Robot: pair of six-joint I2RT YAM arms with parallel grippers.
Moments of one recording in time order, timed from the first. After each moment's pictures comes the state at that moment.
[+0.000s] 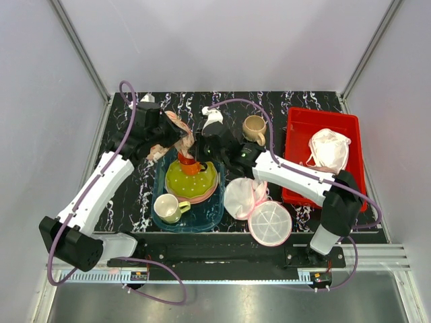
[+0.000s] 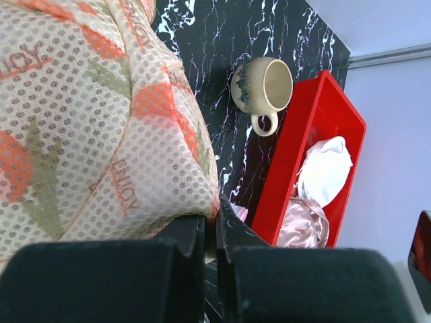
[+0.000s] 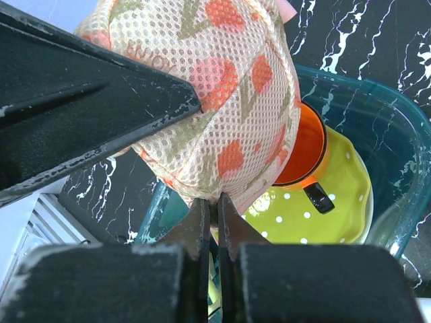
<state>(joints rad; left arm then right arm) -0.40 1.26 1.29 -0.63 0.01 -0.95 0.96 1.69 1.44 -0.21 0.17 0.62</state>
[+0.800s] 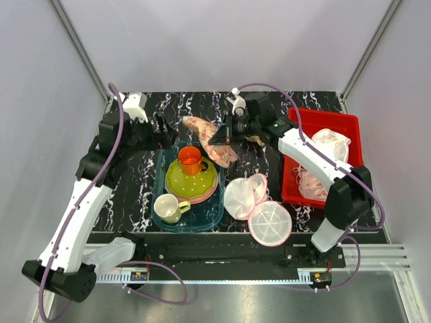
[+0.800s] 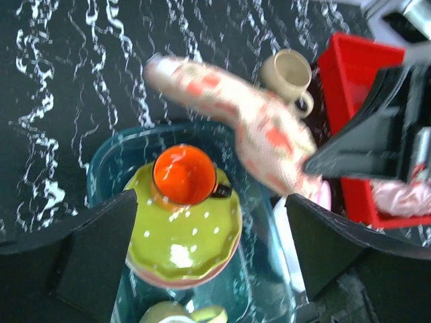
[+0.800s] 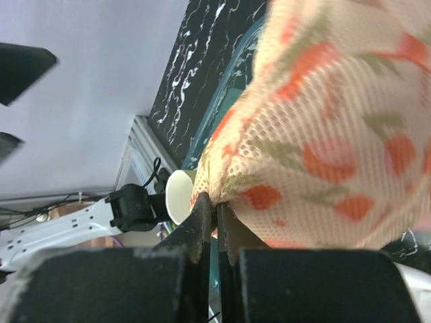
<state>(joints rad) -0.30 1.05 1.29 -0.64 0.12 -0.36 0.58 1.67 1.48 -0.35 -0.58 0.61</state>
